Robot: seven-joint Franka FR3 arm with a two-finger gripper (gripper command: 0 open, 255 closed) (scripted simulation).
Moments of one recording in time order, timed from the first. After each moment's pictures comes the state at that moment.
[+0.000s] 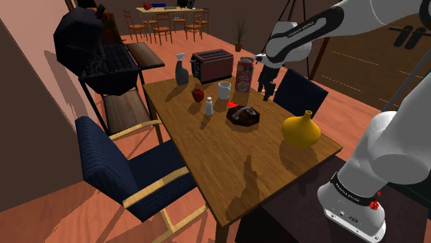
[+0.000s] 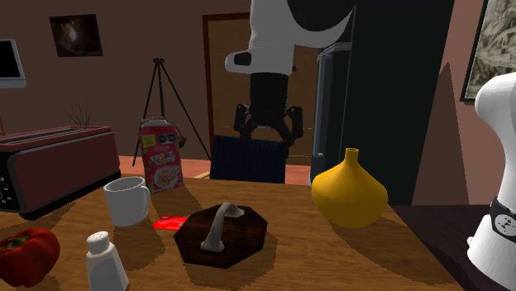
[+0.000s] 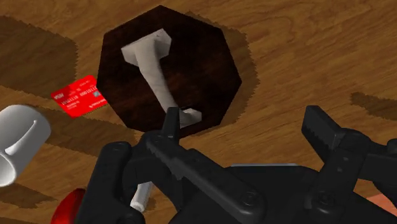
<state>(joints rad) 0.25 -0.08 -0.47 -2.32 0.07 2.28 -1.23</state>
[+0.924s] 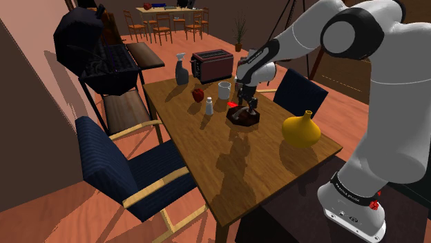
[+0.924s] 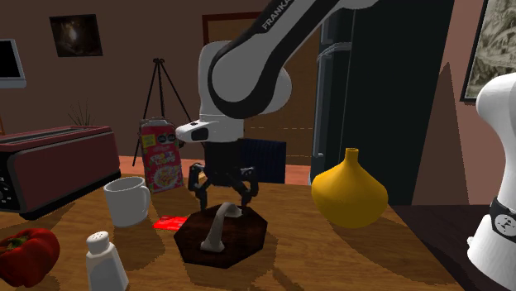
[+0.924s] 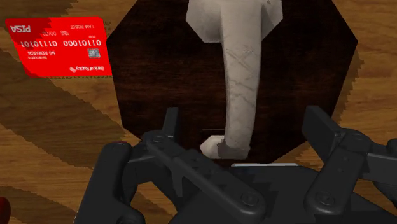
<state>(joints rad) 0.20 0.42 -0.37 -2.04 0.31 2.42 -1.77</state>
